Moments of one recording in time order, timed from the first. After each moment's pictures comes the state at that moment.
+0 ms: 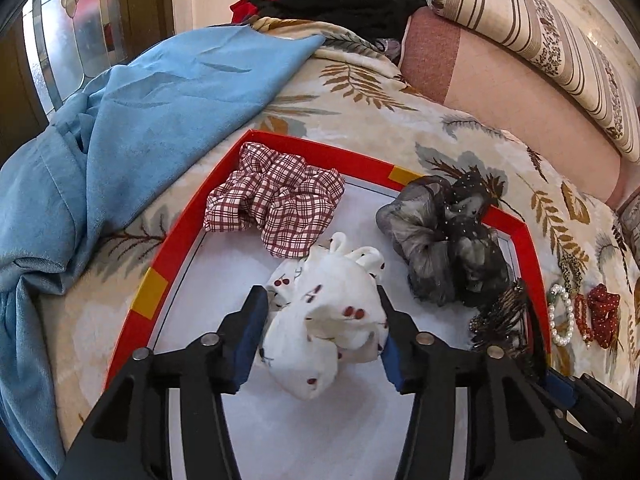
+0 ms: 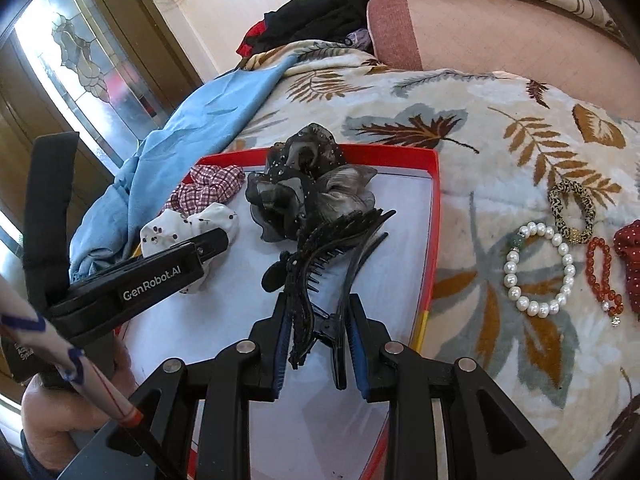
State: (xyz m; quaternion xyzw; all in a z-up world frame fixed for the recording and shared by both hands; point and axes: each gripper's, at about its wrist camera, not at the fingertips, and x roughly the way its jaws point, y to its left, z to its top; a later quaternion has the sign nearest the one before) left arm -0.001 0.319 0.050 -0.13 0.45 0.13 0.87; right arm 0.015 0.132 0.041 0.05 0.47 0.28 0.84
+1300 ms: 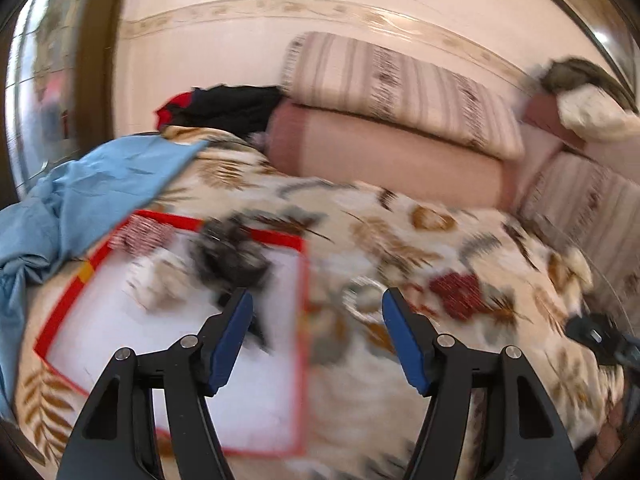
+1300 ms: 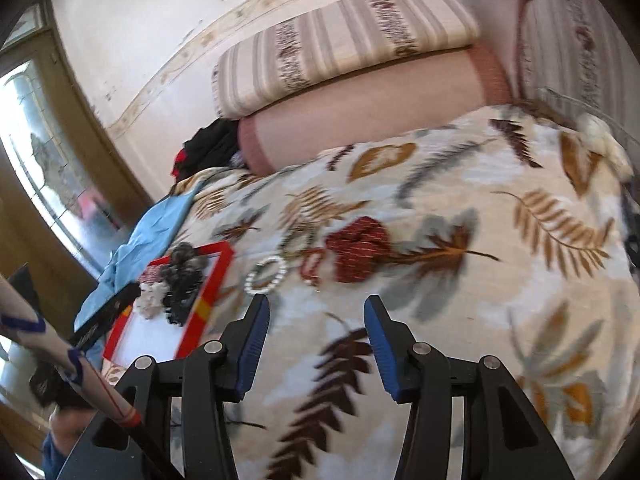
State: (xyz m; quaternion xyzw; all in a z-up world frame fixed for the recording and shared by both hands) left arm -0.106 0.120 0.124 -0.08 0.29 0.01 0.95; right arm -0.089 -0.160 0.107 0.17 0.36 0.15 0.91
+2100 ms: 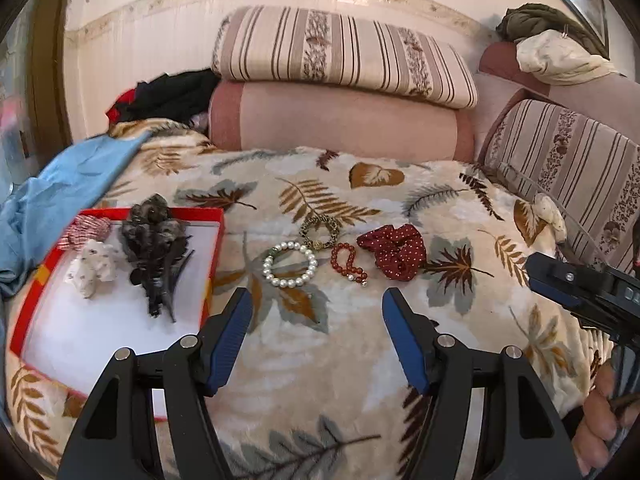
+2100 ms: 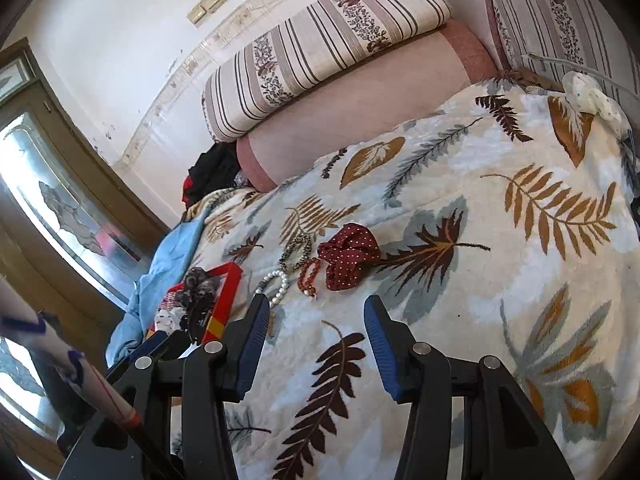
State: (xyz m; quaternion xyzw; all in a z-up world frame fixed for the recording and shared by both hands) left arm -0.092 0.052 0.115 -0.04 0.34 -0.04 0.94; right arm -0.080 -0.199 0.102 0.24 0.35 0.18 0.89
